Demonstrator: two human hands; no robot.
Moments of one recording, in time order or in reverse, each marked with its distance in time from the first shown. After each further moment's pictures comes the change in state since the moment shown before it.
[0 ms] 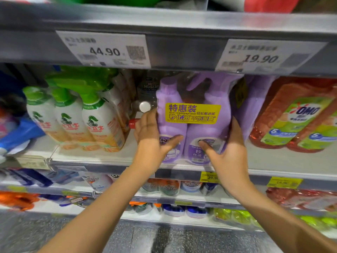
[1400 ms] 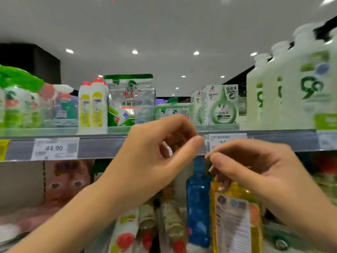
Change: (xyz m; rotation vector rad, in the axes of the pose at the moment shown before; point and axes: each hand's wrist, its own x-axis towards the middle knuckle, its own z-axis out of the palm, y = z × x) left_hand 0.112 0.491 -0.207 -0.241 0.038 1.008; right_hand 0.118 -0.312 -0.414 0.327 -0.103 -0.721
